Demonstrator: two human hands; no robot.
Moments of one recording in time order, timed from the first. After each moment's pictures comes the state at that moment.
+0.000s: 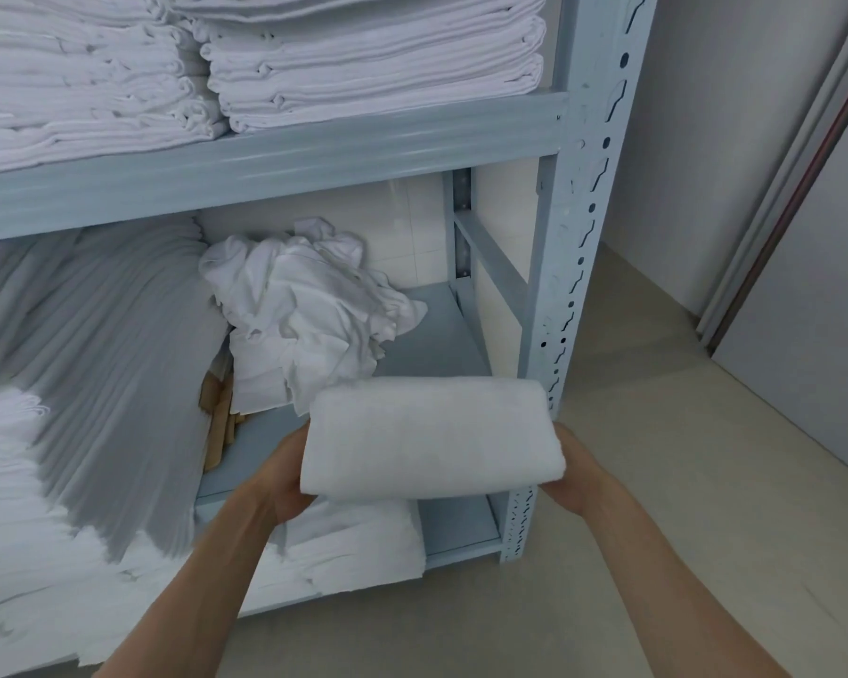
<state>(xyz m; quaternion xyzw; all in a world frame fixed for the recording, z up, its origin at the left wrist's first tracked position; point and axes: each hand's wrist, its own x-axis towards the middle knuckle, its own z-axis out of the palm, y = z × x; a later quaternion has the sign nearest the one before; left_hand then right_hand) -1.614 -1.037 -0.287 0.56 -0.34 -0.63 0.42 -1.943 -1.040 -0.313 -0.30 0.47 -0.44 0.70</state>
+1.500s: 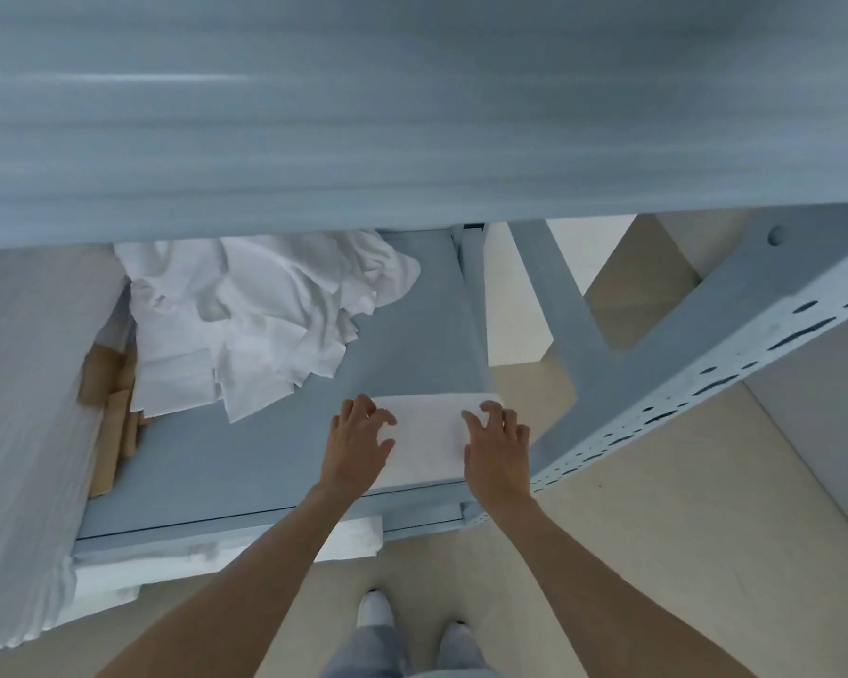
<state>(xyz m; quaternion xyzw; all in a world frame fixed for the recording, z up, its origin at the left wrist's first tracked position) -1.677 -1.266 -0.456 0.67 -0.71 -0.18 0.14 -1.885 -1.258 -0.452 -0.73 0.68 0.00 0.07</state>
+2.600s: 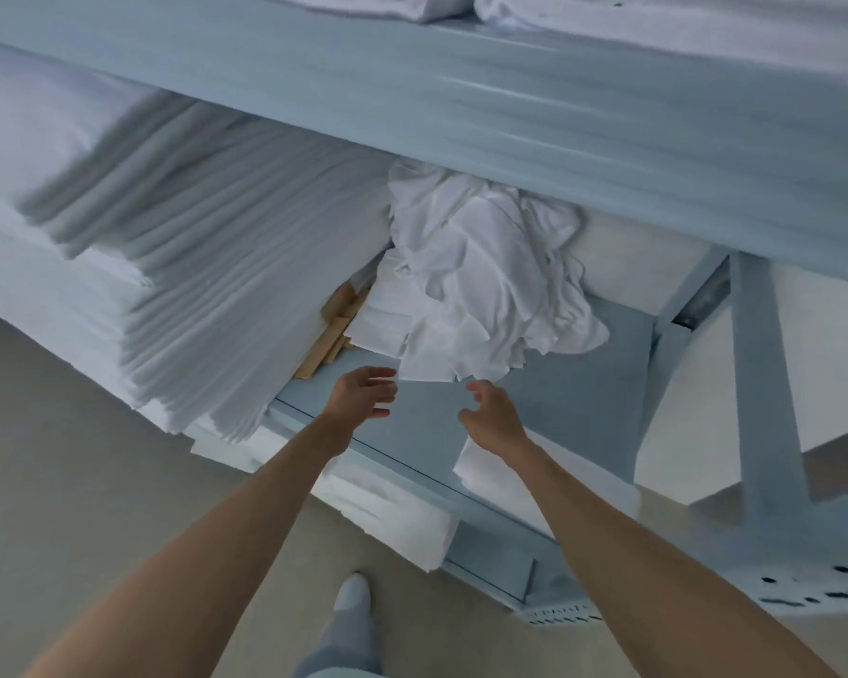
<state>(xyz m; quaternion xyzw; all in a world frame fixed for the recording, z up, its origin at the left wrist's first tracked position) -1.542 -1.175 -0.371 0.72 -0.20 -0.43 0.51 -1.721 -1.296 -0.390 -0.76 0.48 -0.04 0.43</state>
